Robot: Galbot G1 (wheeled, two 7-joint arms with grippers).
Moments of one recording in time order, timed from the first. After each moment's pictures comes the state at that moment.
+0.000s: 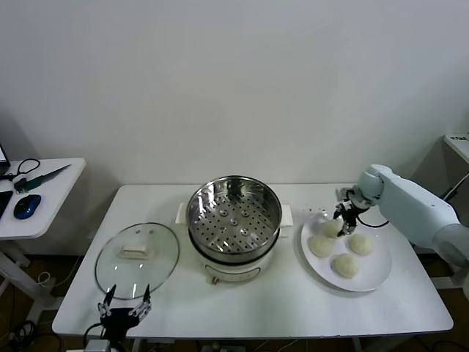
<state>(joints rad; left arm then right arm) 1.74 -1.47 -0.66 -1.97 -0.06 0.09 -0.02 0.19 0.91 -1.00 0.75 0.02 -0.01 -1.09</state>
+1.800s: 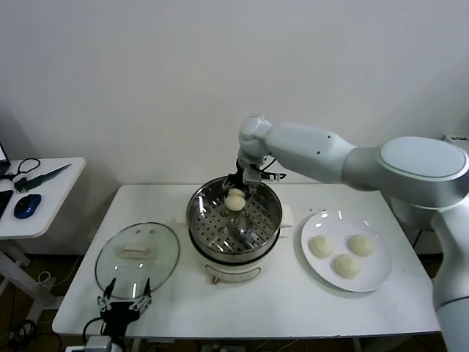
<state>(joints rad) 1.73 -1.47 -0.66 -2.01 -0.04 0.09 -0.04 0.52 1.44 -1.41 0.84 -0.29 0.74 -0.80</state>
